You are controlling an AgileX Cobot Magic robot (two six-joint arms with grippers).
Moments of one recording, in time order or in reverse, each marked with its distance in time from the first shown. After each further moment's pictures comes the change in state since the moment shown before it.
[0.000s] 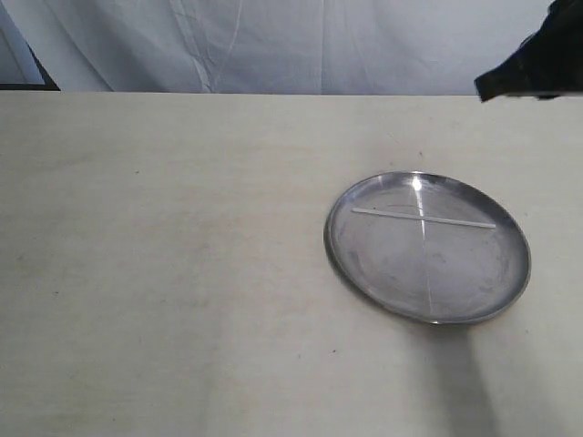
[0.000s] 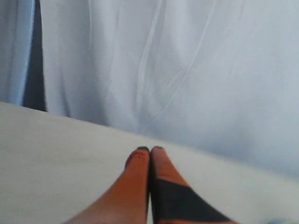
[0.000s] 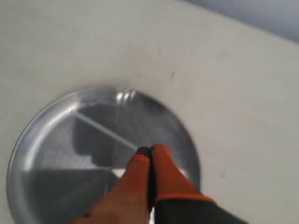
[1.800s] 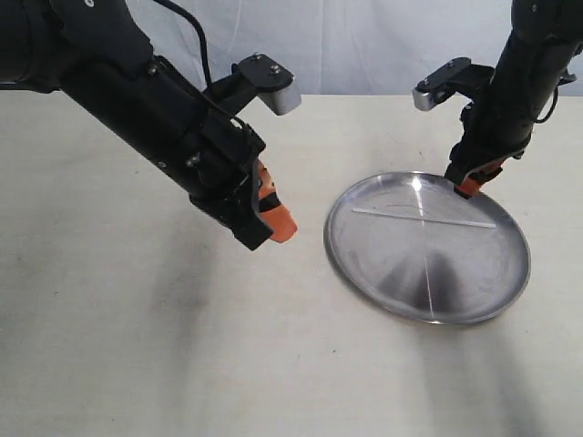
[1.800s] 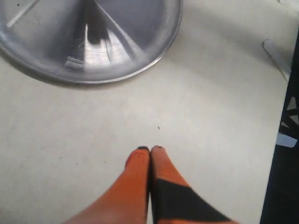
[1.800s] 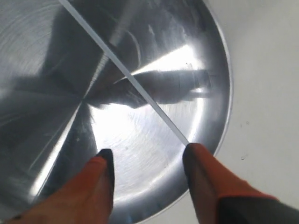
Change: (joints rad) left arm -0.489 1.646 -1.200 -0.544 0.915 1.067; right arm 0.002 0.530 -0.330 -0.128 0.371 -0.259
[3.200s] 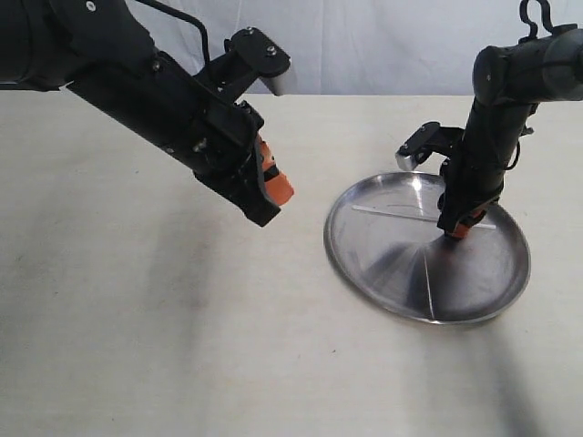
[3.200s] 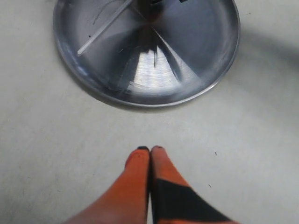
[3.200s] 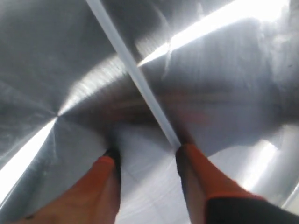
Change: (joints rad) left arm 0.000 0.000 0.000 0.065 -0.185 -0.006; right arm 0.000 0.204 0.000 -0.007 -0.064 -0.141
